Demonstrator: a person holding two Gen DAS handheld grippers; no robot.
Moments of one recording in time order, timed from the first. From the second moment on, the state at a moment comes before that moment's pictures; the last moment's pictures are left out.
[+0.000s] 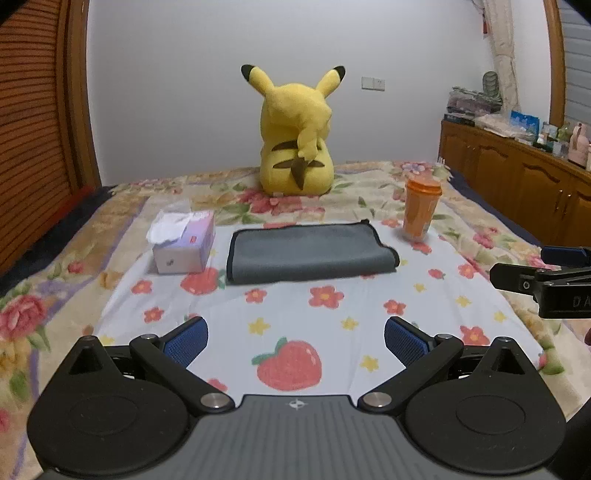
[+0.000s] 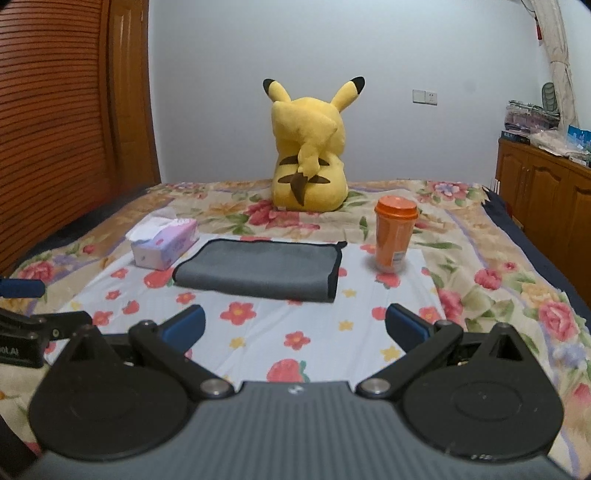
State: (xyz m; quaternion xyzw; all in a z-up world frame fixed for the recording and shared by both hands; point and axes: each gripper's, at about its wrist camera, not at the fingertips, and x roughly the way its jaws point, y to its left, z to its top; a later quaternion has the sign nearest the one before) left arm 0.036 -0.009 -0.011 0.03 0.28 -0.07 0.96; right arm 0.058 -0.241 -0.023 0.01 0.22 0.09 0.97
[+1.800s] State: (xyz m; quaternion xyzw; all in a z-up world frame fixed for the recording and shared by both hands) left arm 0.012 0.001 -0.015 0.02 0.18 -0.05 0.98; right arm 0.039 -0.251 -0.038 0.01 0.18 0.06 0.98
